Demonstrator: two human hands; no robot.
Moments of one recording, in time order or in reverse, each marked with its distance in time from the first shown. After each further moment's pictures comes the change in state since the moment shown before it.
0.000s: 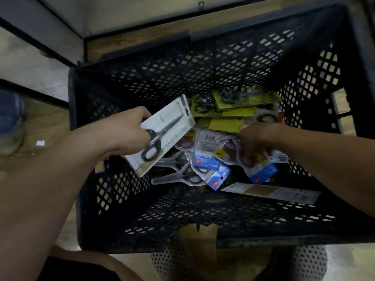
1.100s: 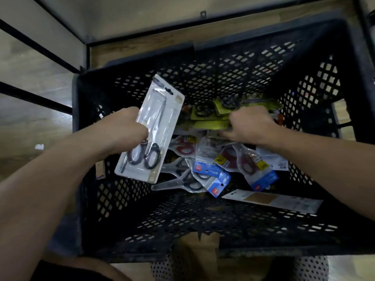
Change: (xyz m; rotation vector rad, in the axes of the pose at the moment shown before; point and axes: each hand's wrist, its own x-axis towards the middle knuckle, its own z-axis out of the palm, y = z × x) left_hand 0.014 -0.011 -0.008 -0.119 0.132 -0.003; right_hand 0.003 -0.011 -0.028 -0.180 0.724 0.019
